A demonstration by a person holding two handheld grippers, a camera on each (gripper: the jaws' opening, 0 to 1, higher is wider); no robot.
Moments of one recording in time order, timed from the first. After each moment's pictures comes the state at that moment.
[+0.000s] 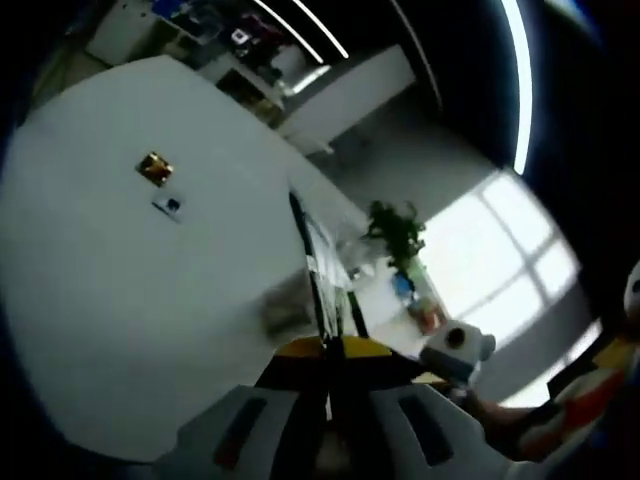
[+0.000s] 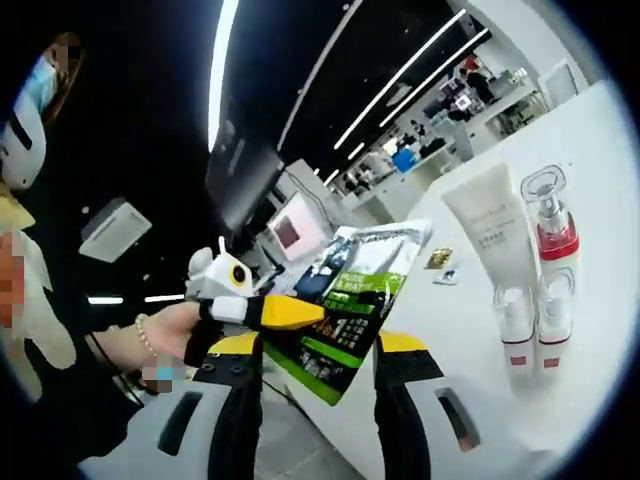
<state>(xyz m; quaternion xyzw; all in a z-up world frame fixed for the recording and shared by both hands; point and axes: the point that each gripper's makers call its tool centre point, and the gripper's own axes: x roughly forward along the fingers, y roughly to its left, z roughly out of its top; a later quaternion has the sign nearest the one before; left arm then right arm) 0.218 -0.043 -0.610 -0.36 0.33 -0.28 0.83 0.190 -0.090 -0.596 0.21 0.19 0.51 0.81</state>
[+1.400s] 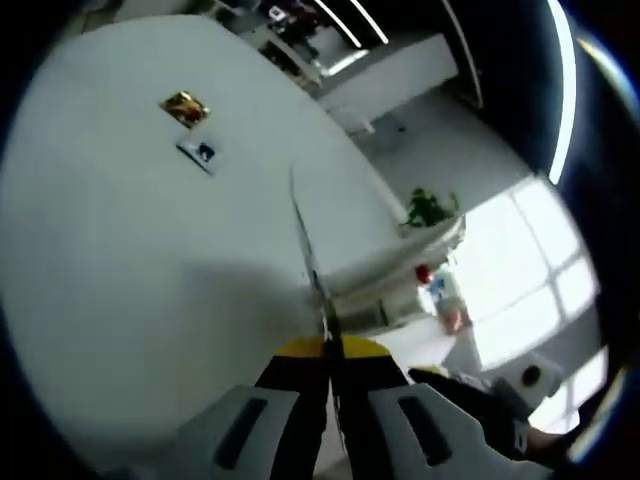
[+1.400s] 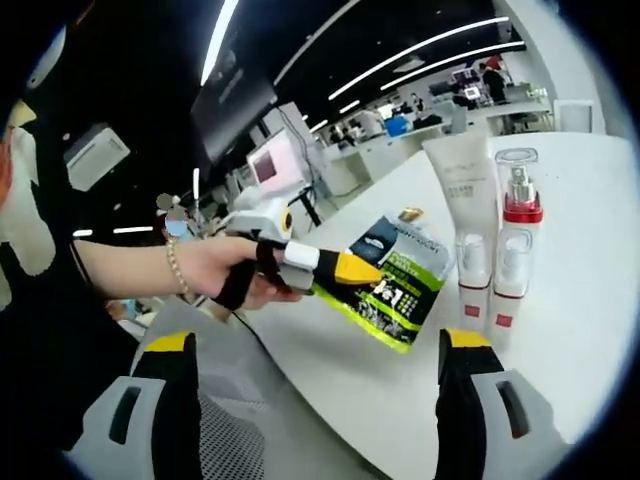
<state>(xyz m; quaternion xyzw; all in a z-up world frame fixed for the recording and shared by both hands) 0.256 -0.061 -0.702 -0.36 0.39 -0.23 0.81 0.160 -0.120 -0.649 0.10 0.27 0.49 0.82</state>
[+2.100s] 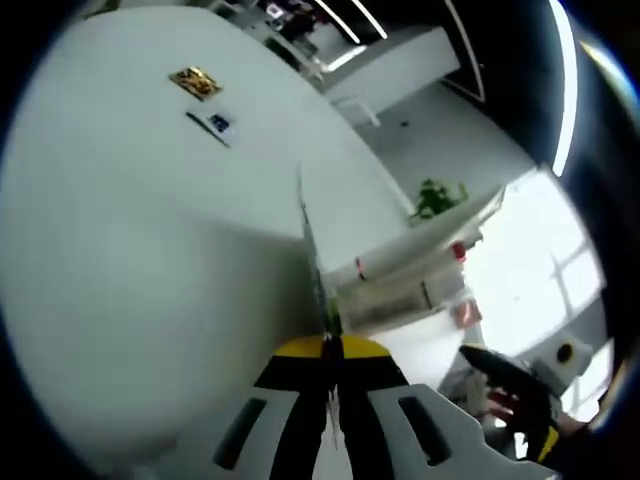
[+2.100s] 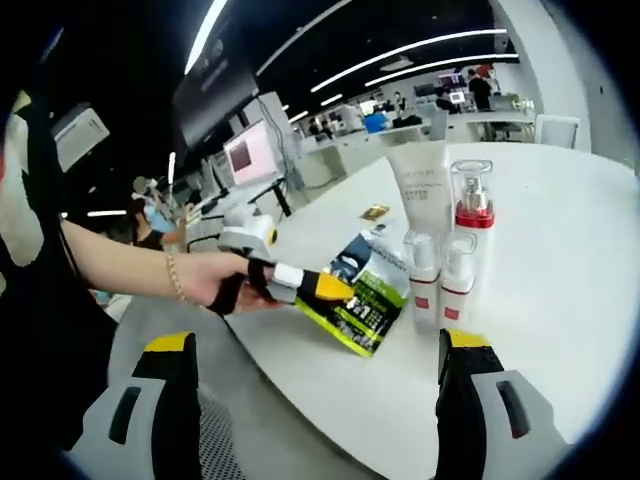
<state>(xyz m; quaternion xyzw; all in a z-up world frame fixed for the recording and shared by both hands) 0.254 -0.068 -0.738 -0.36 0.40 -0.23 0.81 0.167 -0.160 -0.651 0.04 0.28 0.44 0.85</state>
